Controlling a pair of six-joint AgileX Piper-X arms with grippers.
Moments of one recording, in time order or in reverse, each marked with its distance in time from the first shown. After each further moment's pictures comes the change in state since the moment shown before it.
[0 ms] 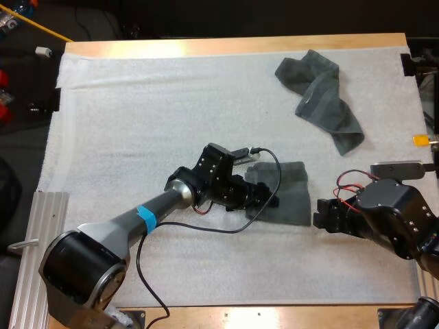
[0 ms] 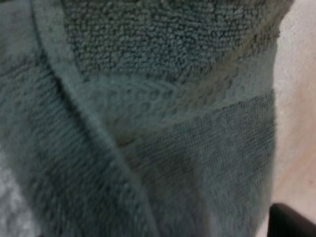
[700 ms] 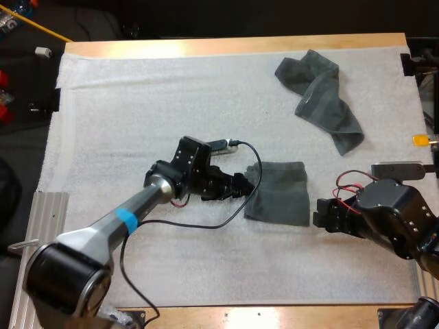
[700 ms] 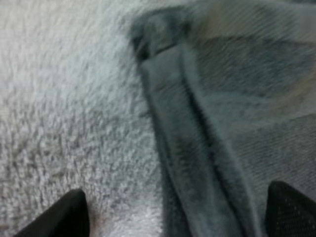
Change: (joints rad) left arm 0.123 -0.060 0.013 0.126 -0.120 0.149; right arm 0.000 0.000 0.000 0.000 0.000 0.021
